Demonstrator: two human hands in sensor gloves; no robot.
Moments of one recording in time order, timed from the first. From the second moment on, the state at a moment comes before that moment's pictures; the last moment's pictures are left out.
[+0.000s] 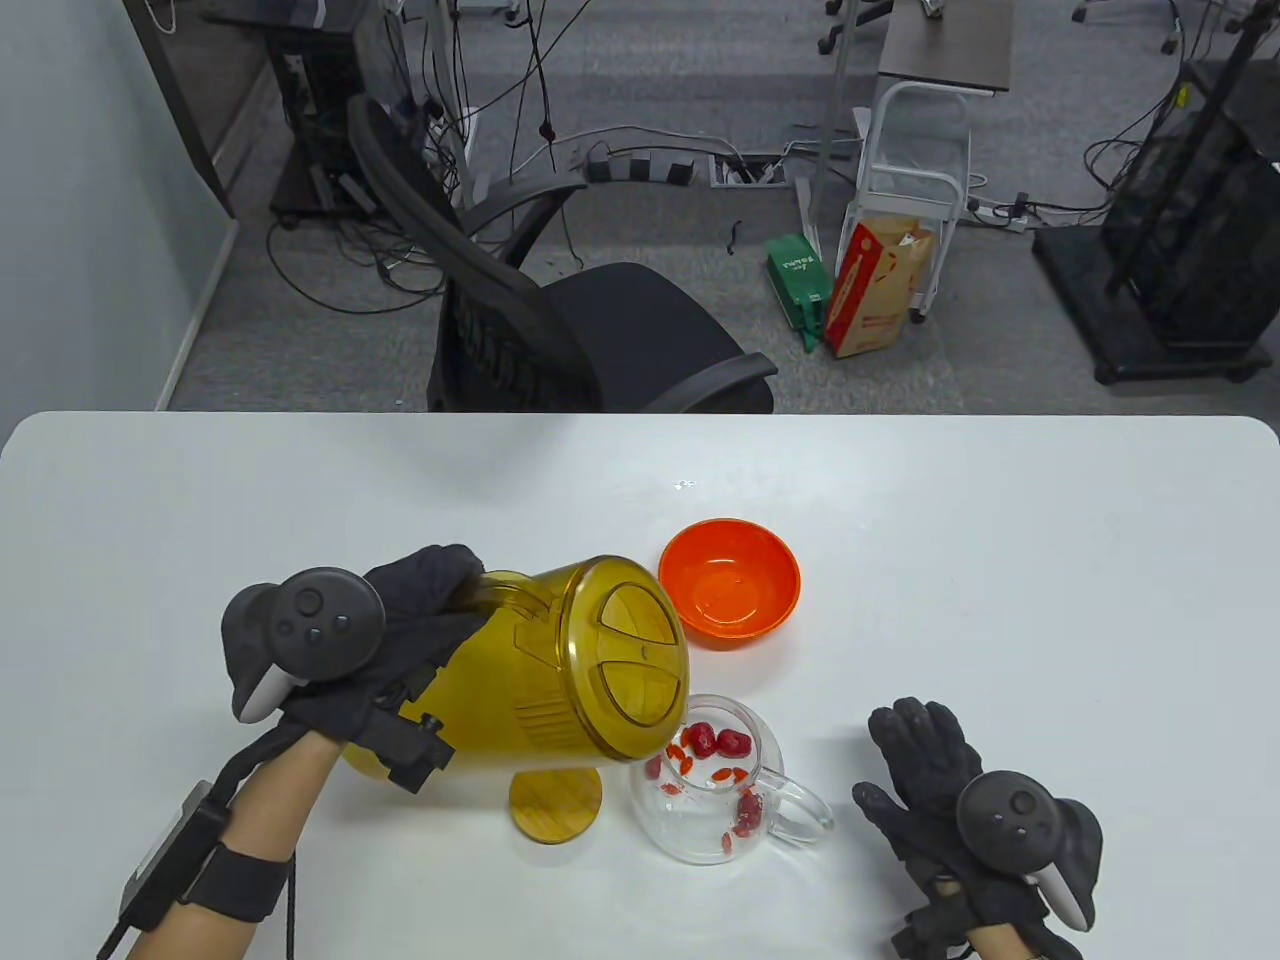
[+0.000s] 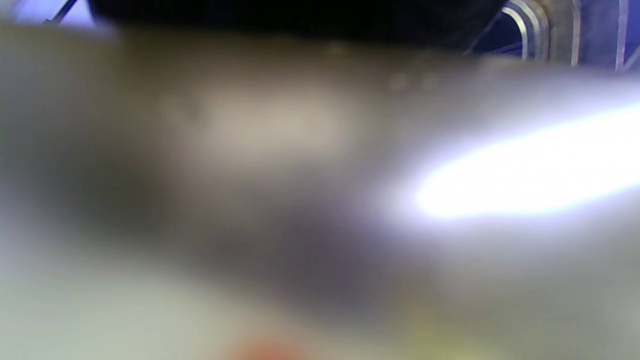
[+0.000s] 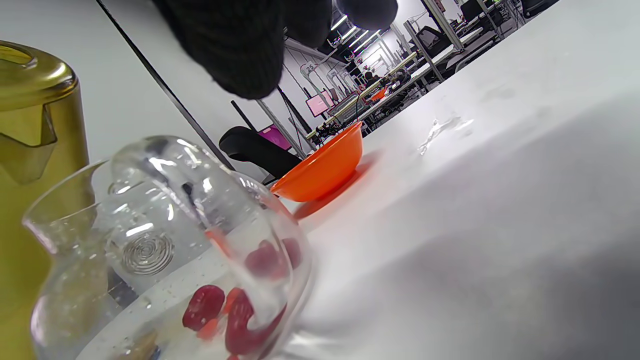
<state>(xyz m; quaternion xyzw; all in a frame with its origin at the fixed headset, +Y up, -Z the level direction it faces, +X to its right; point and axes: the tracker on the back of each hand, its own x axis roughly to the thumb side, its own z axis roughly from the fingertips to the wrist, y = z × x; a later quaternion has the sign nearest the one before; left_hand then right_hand) -0.226 -0.570 -0.315 0.09 -0.21 0.29 0.93 0.242 -0.736 -0.231 0.05 -0.03 0.94 0.33</state>
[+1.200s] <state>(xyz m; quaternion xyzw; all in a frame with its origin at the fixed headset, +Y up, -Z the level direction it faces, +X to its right) -0.157 -0.540 -0.319 0.03 -0.27 0.13 0.95 0.242 -0.737 -0.231 0.07 -0.03 0.94 0.33</state>
